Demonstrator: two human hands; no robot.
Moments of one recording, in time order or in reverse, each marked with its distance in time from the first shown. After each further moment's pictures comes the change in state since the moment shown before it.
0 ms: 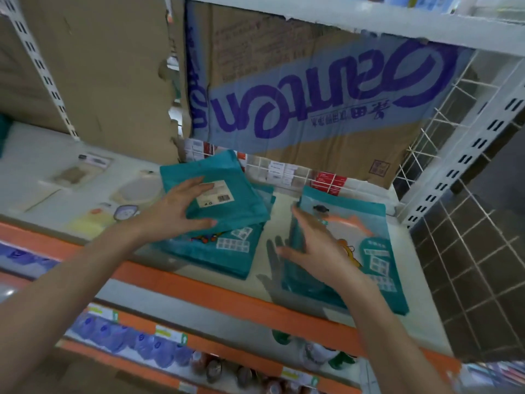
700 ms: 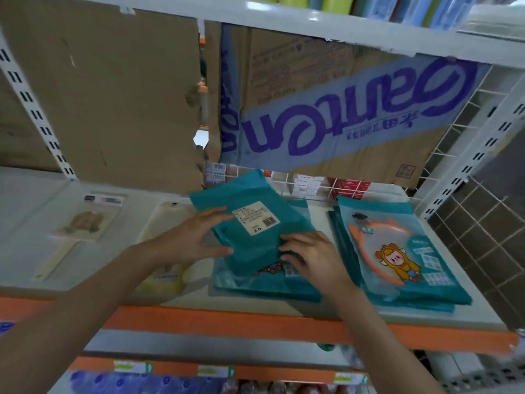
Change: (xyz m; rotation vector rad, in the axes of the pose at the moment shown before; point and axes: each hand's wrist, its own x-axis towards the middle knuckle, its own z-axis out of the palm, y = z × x) left_hand 0.023 -0.095 -0.061 -0.049 -0.309 0.260; right_hand 0.070 -0.068 0.089 -0.288 0.355 -0.204
